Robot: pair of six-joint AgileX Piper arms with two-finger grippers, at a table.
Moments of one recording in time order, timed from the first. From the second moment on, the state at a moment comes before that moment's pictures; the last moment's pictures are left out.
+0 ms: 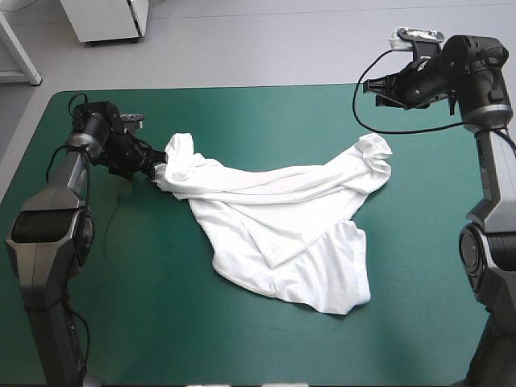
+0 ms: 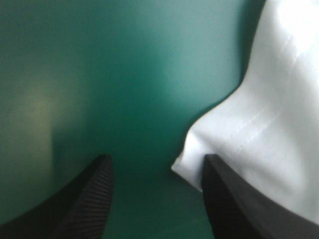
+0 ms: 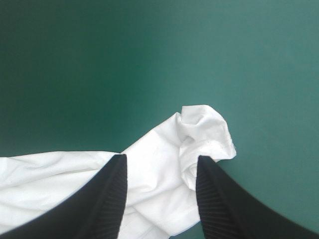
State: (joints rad) left arm 0.02 2.18 -1.92 -0.08 1.19 0.09; right arm 0.04 1.95 -2.21 0.21 1.25 0.00
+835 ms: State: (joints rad) left arm -0.02 2.20 -1.94 -0.13 1.18 0.14; right arm 0.05 1.94 -2.20 0.20 1.25 0.01
